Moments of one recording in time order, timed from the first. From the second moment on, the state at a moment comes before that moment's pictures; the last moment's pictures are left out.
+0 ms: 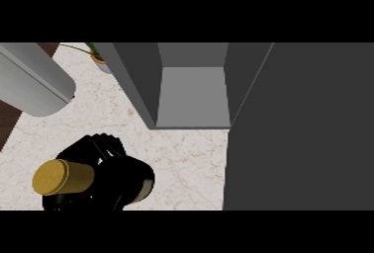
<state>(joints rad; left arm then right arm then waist) 0.11 0.00 -0.14 -1.90 0.11 0.00 -0.12 -0.08 -0.12 0.00 -2.42 -0.23 0.15 0.60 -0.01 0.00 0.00</state>
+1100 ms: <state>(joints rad) -0.44 0.00 -0.50 -1.73 0.08 0.63 0.13 -0.03 -0.10 -0.01 -2.41 -0.25 0.19 0.56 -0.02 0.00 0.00</state>
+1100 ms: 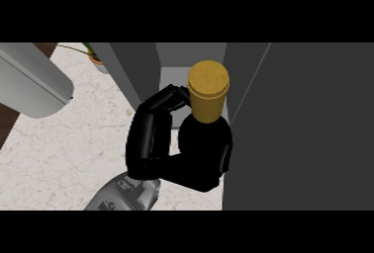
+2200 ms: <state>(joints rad) -0.51 0.00 -0.51 -1.49 0.25 0.75 -0.10 -0.07 -0.13 -0.05 -2.41 -0.26 0.19 0.60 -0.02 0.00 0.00</state>
